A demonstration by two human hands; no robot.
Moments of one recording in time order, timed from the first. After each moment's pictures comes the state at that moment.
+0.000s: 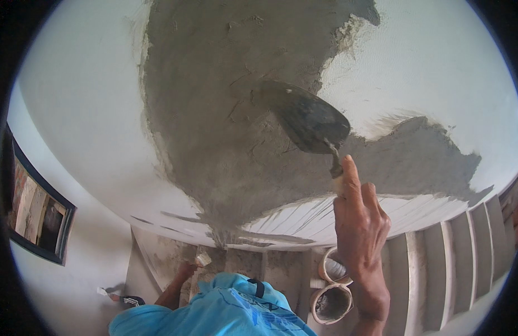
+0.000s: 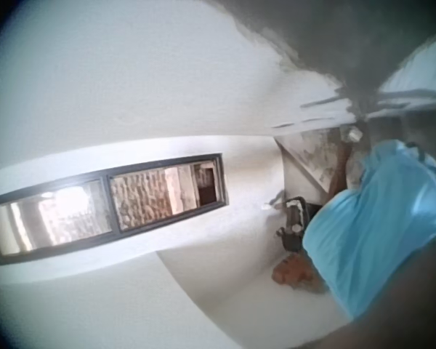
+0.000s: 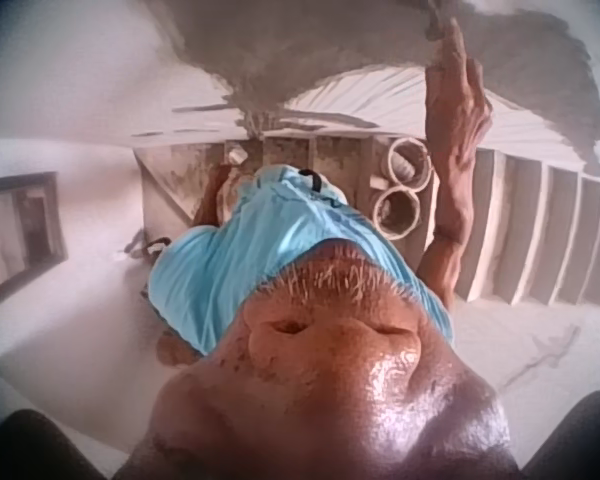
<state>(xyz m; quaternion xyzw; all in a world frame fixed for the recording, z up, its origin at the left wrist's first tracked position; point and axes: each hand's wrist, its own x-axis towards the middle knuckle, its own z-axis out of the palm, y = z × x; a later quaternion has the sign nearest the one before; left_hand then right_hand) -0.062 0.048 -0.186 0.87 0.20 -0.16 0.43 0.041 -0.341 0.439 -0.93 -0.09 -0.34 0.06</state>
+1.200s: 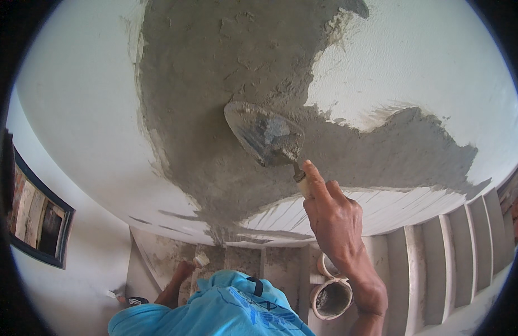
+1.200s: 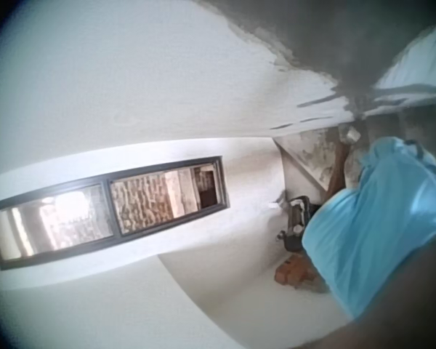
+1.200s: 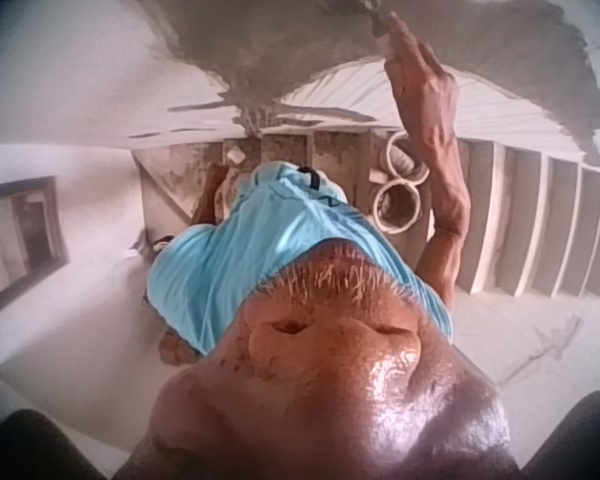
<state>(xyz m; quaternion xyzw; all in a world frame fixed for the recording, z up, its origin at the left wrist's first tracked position) -0.070 0.060 -0.191 0.91 0.08 -0.12 0.38 0.051 -0.338 0.422 -0.93 -0.22 -0.29 0.11</state>
